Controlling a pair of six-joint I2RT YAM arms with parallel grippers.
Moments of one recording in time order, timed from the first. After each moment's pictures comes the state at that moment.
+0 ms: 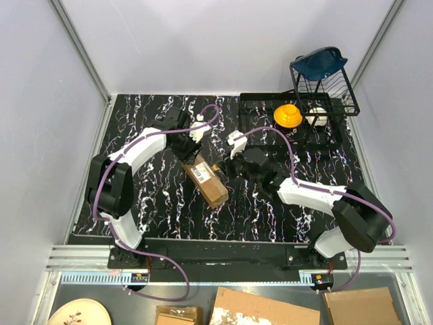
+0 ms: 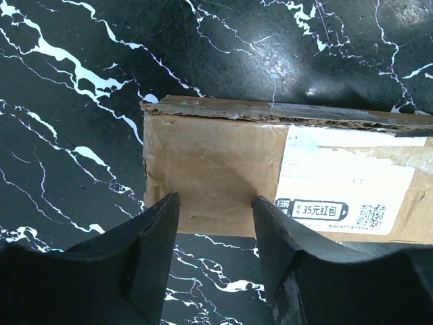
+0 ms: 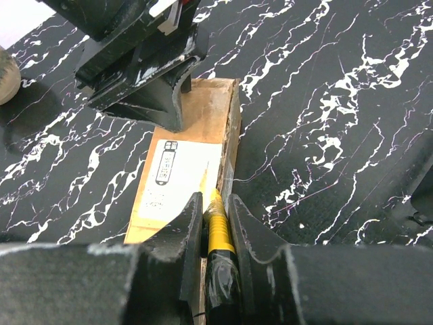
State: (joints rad) left arm -0.36 1.77 1.35 -0.72 0.28 0.45; right arm 0.81 1.48 0.76 0.45 0.00 0.18
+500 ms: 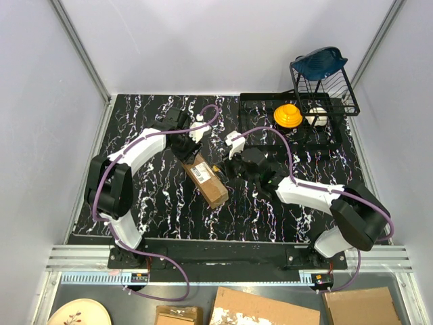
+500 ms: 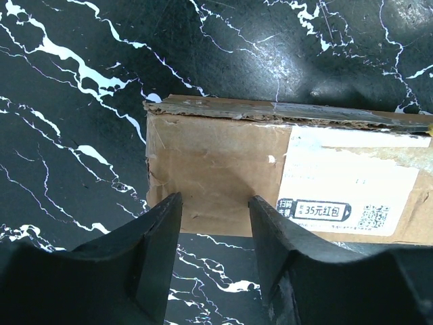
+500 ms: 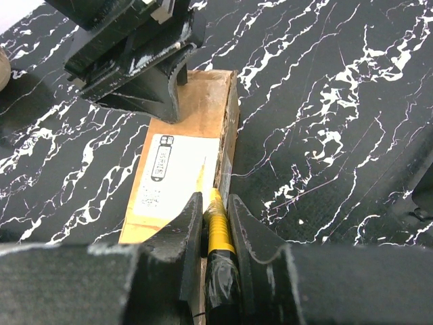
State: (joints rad) left arm -0.36 1.76 1.34 -0.70 0.27 0.45; right arm 0.82 1.49 0.78 0.43 0.02 0.16
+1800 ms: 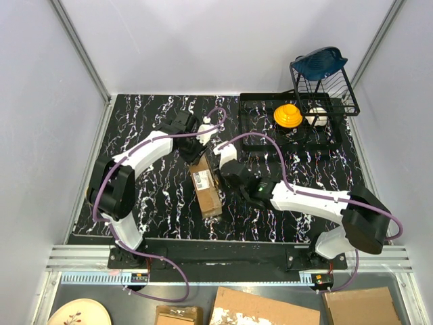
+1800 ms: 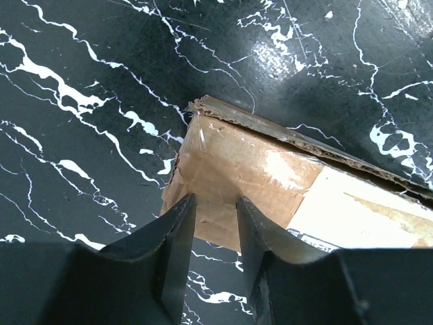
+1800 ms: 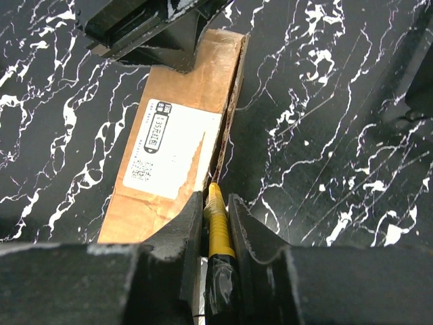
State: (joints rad) left arm -0.44 1.76 1.33 -0.68 0.21 0.38; right arm 1.04 1.46 0.91 0.01 0.37 0.31
